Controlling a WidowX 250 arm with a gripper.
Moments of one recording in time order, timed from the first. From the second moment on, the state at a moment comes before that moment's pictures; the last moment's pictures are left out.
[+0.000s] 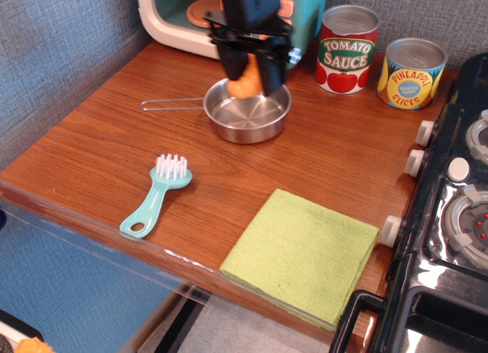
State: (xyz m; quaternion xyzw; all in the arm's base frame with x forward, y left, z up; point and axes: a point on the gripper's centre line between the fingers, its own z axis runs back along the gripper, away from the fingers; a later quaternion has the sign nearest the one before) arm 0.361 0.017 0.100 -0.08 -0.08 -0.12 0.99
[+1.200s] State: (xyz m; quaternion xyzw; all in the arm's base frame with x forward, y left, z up) arm 0.400 0.162 0.032 0.04 0.02 0.01 1.00
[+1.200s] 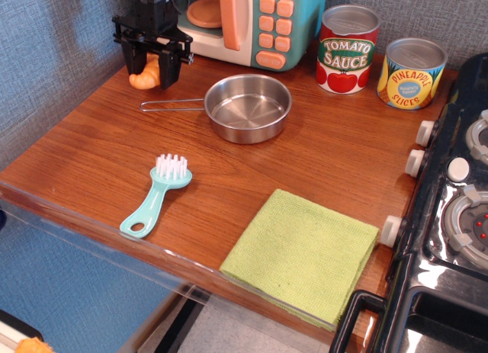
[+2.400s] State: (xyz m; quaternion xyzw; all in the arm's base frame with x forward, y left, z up) arm 0.369 0.139 0.106 0.03 -0.03 0.01 1.00
